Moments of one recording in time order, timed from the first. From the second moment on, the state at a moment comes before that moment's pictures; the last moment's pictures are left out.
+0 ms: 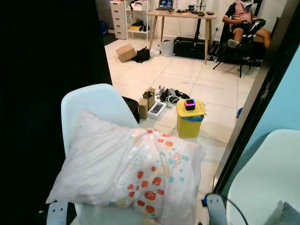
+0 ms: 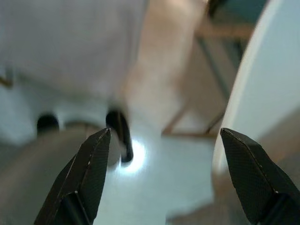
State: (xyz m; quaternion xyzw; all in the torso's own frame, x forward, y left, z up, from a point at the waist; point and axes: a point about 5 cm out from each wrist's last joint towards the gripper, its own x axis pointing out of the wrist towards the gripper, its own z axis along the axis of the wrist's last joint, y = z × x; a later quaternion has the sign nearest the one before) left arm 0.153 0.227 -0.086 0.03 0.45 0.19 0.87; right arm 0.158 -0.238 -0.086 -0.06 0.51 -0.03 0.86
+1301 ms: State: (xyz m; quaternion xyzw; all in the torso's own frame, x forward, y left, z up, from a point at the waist) left arm 0.142 0.230 -0.092 0.05 0.48 0.17 0.86; right arm 0.173 -0.234 -0.081 -0.07 0.52 0.00 0.85
